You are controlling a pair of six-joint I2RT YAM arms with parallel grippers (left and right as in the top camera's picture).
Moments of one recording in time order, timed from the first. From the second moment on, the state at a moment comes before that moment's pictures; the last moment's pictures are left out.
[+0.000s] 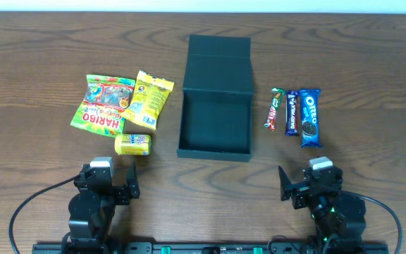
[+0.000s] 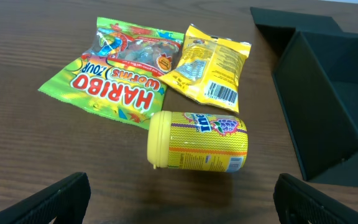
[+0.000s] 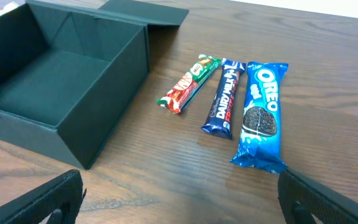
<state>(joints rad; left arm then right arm) -0.08 0.01 0.16 -0.59 -0.01 -0.11 0.05 0.01 0.15 -0.56 -0.16 -0.09</state>
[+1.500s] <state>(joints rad) -0.08 0.18 0.30 -0.31 0.19 -0.13 0.05 0.01 0.15 -0.56 -0.16 -0.09</state>
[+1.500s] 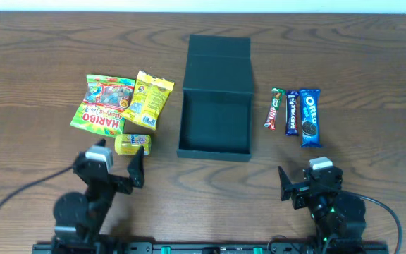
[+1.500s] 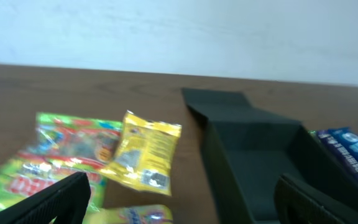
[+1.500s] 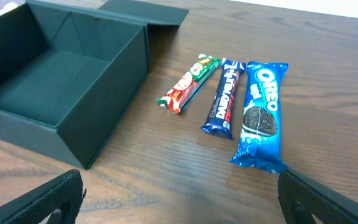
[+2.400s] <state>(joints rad) 0.04 1.50 1.05 -0.37 -0.04 0.23 0.05 0.01 0.15 -0.56 -0.15 -0.09</state>
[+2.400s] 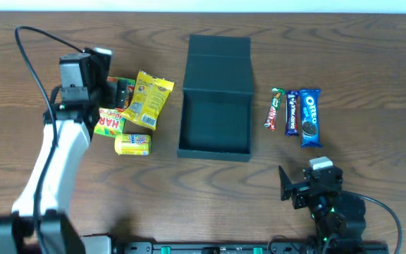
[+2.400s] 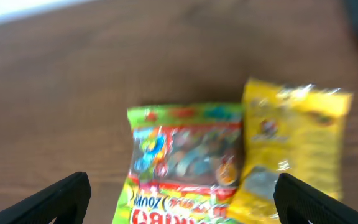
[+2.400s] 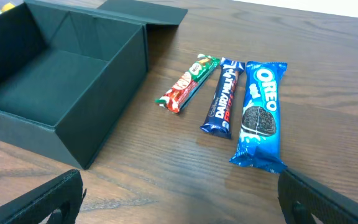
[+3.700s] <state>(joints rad) 0.11 1.86 1.06 -0.34 0.02 0.26 0.05 0.01 0.15 -0.56 -0.15 -0.09</state>
